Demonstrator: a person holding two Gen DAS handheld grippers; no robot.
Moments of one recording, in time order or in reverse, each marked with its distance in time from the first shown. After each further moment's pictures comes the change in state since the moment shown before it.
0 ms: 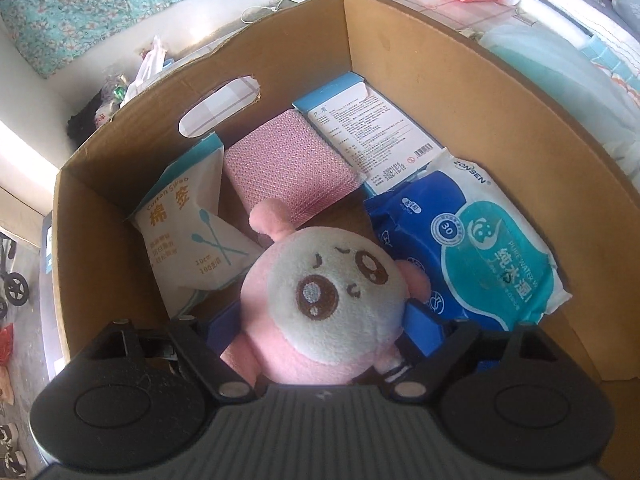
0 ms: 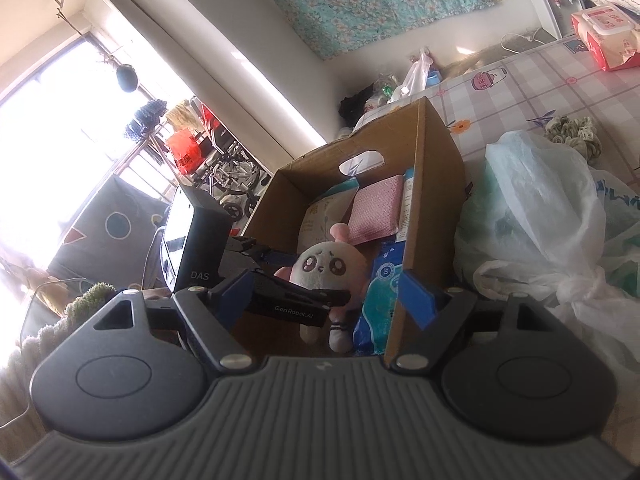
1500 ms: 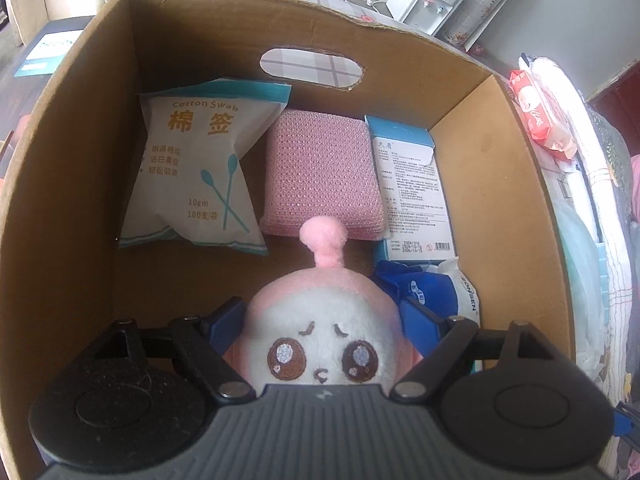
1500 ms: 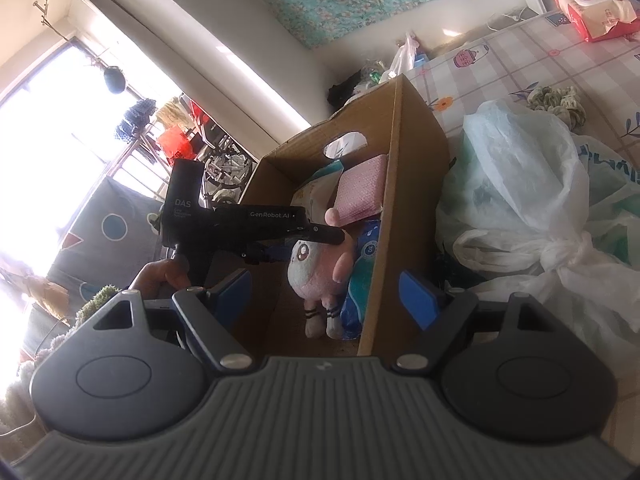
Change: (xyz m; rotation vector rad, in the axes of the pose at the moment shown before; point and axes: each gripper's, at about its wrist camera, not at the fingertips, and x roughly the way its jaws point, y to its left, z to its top) left arm 0.026 0.066 0.001 -0.642 0.033 -0.302; right arm 0.001 -0.017 -0.009 0.046 0.030 -0.011
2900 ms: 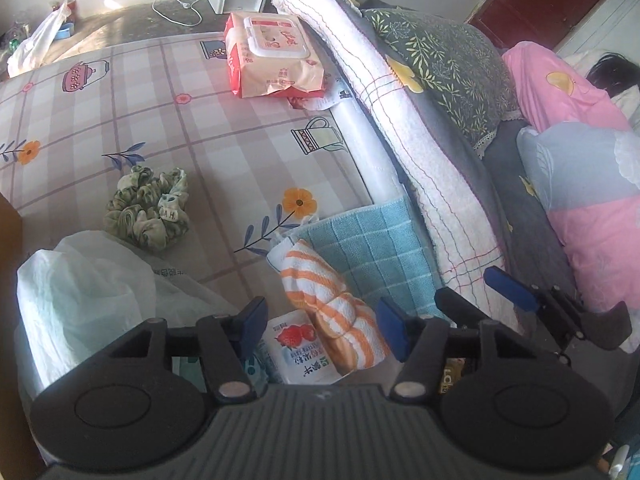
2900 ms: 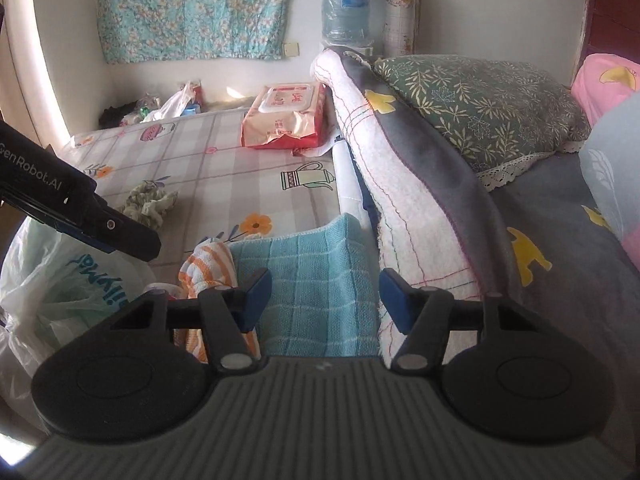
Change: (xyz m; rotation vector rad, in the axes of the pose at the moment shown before) left arm 0.072 -0.364 0.000 0.363 0.048 -0.144; right arm -0.111 -0.234 0.092 -0.245 -0.118 -0.771
